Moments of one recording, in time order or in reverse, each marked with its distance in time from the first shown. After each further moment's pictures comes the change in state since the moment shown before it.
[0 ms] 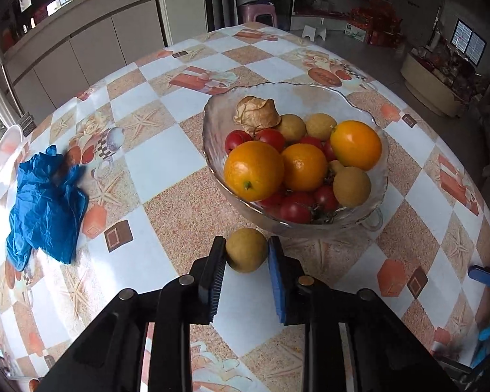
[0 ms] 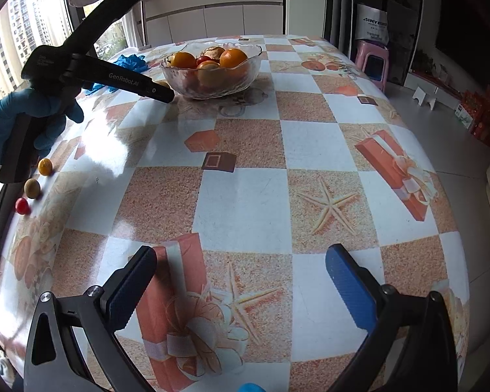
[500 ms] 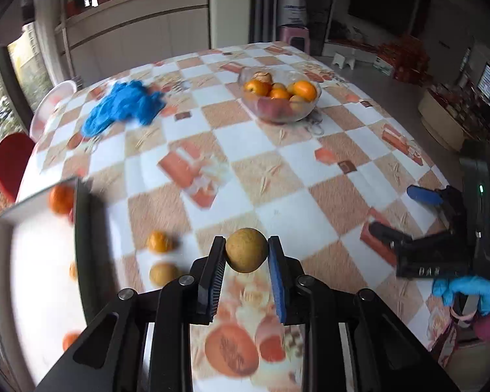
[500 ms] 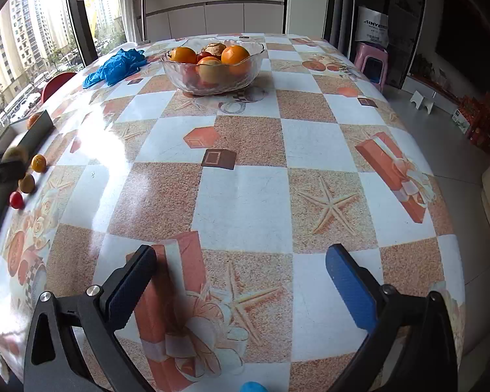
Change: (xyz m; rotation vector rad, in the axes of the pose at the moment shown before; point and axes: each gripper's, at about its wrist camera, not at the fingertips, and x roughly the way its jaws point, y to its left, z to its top) left arm -0.137 -0.040 -0.169 -0.217 -0.096 0.092; right arm 0.001 0.002 0.000 -0.015 0.007 -0.021
